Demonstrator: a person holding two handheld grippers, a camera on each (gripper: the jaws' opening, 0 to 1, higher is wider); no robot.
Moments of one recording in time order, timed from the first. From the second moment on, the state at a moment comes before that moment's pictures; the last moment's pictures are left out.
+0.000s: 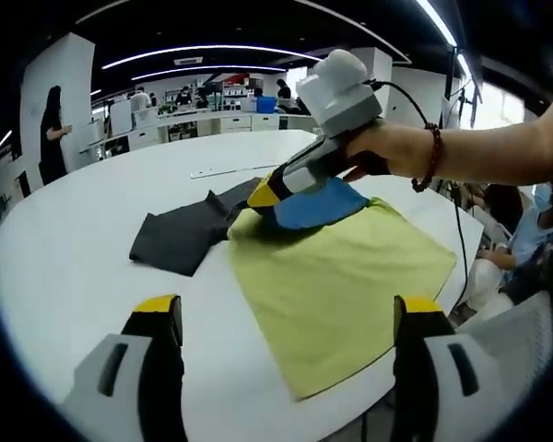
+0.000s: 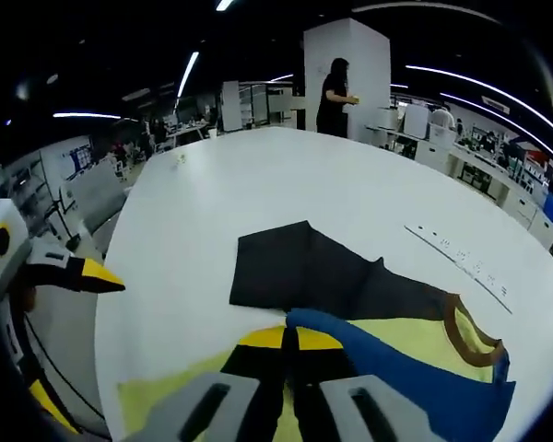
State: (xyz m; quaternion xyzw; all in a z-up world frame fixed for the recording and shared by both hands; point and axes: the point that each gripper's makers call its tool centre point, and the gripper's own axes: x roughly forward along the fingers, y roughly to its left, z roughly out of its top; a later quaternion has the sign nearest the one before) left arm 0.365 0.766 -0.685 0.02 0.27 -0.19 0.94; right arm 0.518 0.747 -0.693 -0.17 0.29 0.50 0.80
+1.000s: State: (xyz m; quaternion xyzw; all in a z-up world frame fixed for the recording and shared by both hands) left arm 0.368 0.758 -0.683 0.02 0.27 -0.20 0.94; right arm 0.606 0.570 -0.645 -0.20 0.28 0.36 0.87
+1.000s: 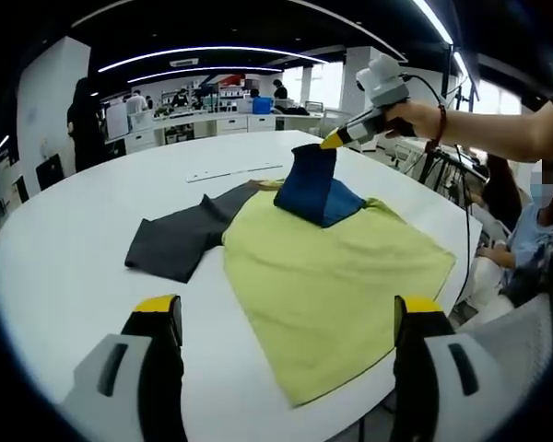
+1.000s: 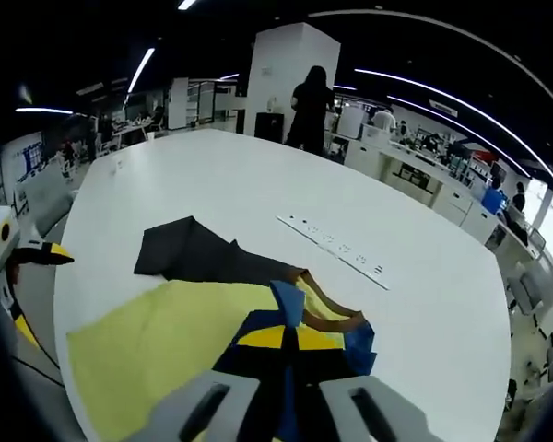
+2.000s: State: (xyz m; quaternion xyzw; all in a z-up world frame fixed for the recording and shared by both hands) left arm 0.373 0.751 -0.683 0.03 0.28 -0.21 0.94; right arm 0.631 0.375 -0.638 -0.31 0.31 0.19 0.88
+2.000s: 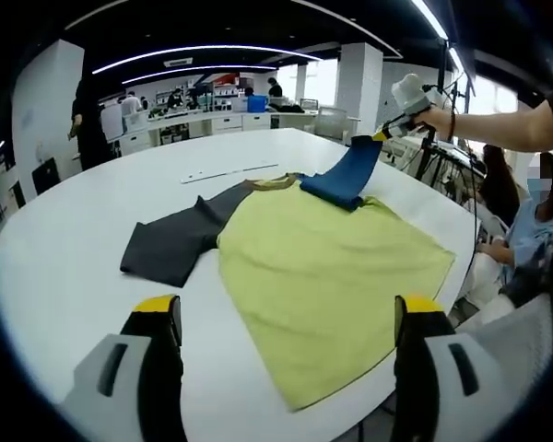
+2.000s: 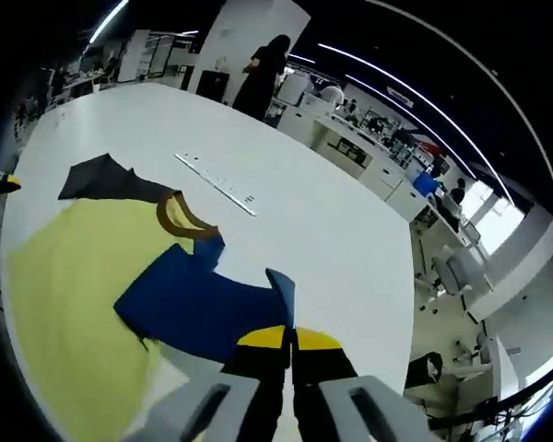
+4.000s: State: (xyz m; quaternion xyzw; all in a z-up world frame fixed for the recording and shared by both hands) left arm 0.375 0.753 -0.686 0.03 0.28 -0.21 0.94; right arm 0.550 0.184 -0.687 -0.23 0.50 0.00 0.83
